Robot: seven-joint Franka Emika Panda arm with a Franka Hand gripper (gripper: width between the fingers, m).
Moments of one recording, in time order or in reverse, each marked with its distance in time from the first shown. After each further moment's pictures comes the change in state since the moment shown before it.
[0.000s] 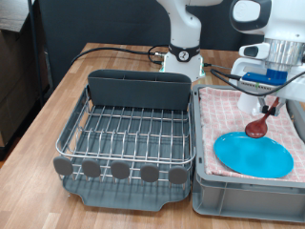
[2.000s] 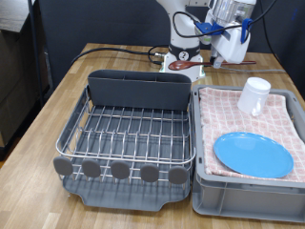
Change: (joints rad) arm -0.022 -0.494 -0.092 -0.341 0.244 -0.366 0.479
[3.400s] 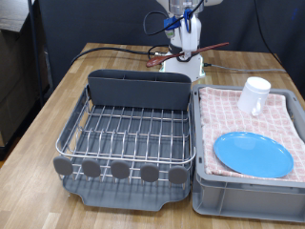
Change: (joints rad) arm 0.028 -0.179 -0.328 -0.150 0.233 -0.033 -0.273
